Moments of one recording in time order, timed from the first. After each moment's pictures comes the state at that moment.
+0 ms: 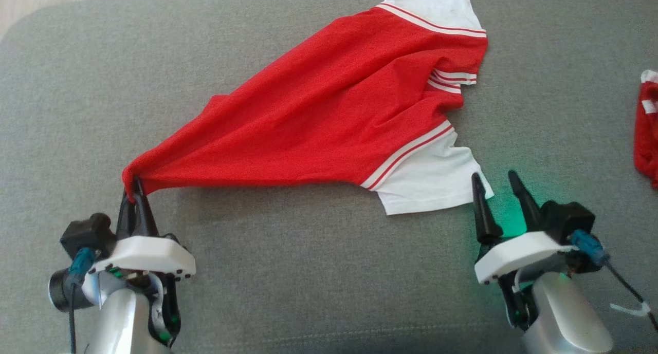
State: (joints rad) left arm -0.17 0.03 -0.02 0.36 -0.23 0.15 -0.26; right arm -0.26 -0.05 0.09 0.57 0.20 0.13 -0.25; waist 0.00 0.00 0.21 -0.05
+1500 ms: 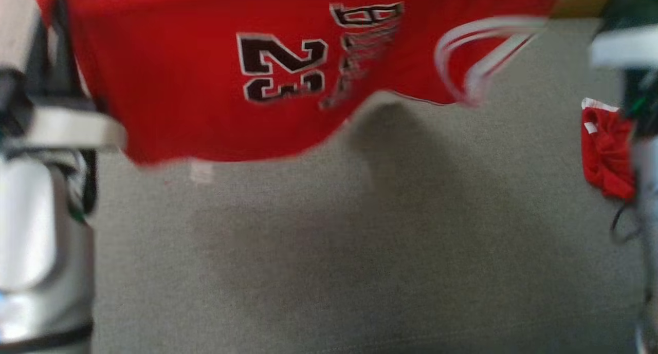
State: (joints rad) left arm -0.51 0.20 0.01 0.22 -0.03 -0.02 -0.26; right arm -0.75 -0.27 0.09 0.28 0.29 0.13 -0.23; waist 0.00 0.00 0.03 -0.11
